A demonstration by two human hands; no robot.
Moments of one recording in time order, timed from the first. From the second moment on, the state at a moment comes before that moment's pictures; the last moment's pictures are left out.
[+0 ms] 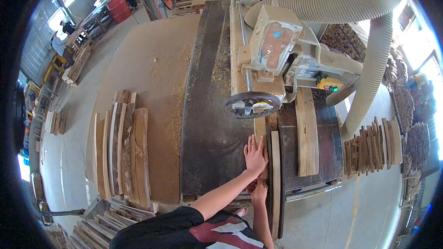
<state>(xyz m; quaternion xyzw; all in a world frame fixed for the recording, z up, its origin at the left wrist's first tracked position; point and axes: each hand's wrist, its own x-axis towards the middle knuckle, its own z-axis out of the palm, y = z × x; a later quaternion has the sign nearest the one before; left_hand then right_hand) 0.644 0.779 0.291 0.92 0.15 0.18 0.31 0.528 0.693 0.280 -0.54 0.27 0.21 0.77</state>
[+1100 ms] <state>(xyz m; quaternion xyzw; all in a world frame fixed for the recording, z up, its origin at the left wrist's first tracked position) 0.642 0.781 0.287 0.93 0.14 0.17 0.31 0.536 0.700 0.287 -0.57 0.27 0.19 0.75</state>
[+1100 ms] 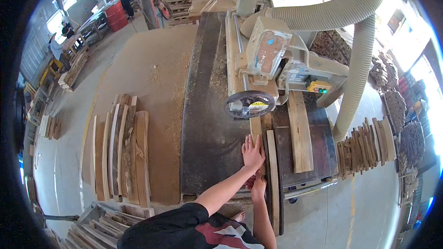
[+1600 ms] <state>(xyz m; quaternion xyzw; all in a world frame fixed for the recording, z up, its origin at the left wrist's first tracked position) 0.642 0.780 0.287 0.92 0.14 0.19 0.31 0.534 0.703 0.299 -0.59 0.27 0.19 0.74</state>
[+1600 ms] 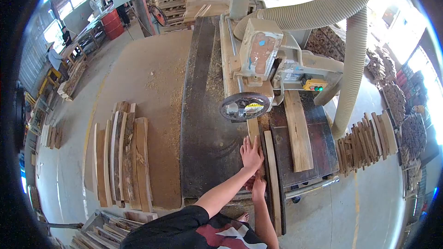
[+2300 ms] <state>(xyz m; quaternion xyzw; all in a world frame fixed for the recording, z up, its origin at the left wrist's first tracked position) 0.642 0.779 0.288 0.93 0.14 0.20 0.29 0.536 0.702 0.296 -0.59 0.29 0.18 0.73</state>
